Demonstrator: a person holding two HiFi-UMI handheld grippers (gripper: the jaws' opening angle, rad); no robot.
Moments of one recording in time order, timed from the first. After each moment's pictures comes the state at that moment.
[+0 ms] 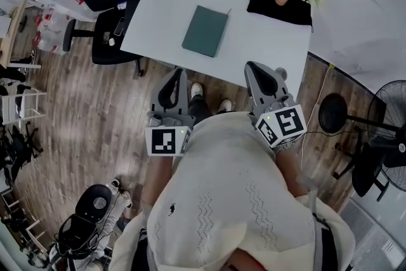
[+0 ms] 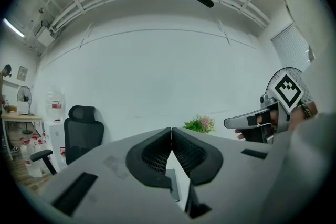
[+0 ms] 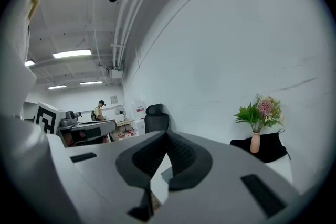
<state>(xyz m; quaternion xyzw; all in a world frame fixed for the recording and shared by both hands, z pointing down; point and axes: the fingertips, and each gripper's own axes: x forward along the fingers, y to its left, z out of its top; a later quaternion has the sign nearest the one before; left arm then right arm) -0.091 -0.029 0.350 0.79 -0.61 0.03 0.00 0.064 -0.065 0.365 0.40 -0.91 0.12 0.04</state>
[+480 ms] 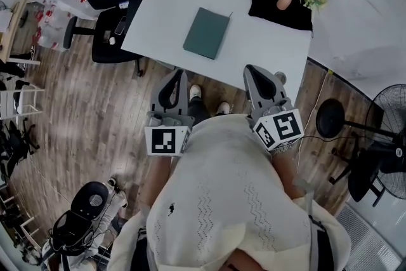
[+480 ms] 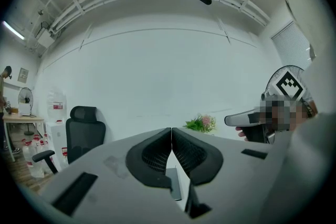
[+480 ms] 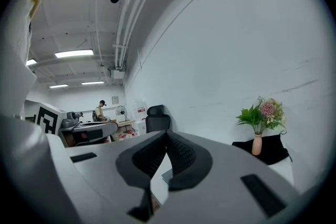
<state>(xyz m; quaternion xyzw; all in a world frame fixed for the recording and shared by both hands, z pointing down) -0.094 -0.029 0.353 0.79 -0.61 0.03 0.00 0.058 -0.062 0.363 0.40 -0.91 0.11 0.04</state>
